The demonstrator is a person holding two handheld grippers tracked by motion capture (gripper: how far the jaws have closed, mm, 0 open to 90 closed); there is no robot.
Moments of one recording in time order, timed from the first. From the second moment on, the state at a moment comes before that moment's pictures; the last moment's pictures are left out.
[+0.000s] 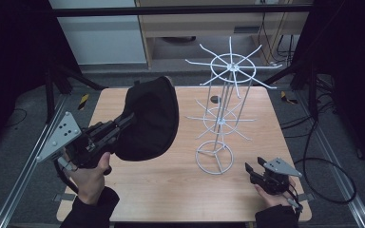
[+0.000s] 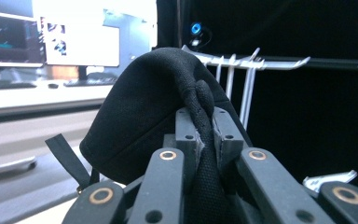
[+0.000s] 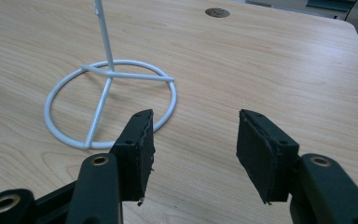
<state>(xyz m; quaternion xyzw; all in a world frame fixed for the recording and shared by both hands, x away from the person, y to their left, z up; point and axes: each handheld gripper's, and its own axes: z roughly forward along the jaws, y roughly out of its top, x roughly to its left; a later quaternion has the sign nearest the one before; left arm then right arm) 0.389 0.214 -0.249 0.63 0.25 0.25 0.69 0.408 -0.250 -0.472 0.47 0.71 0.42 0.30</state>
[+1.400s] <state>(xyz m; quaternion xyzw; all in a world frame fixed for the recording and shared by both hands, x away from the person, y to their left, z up) 0.410 0.150 -0.225 0.64 0.22 0.19 0.71 0.408 -0.250 -0.473 0.47 0.71 0.42 0.30</state>
